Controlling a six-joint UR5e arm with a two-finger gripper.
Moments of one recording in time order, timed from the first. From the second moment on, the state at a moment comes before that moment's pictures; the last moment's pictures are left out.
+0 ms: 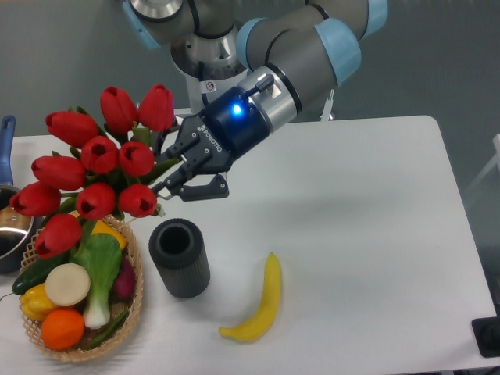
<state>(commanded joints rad) 2.54 -1.81 -1.68 -0.77 0.16 1.00</state>
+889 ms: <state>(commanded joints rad) 2.58 -1.80 -1.78 -0.77 0.15 1.24</state>
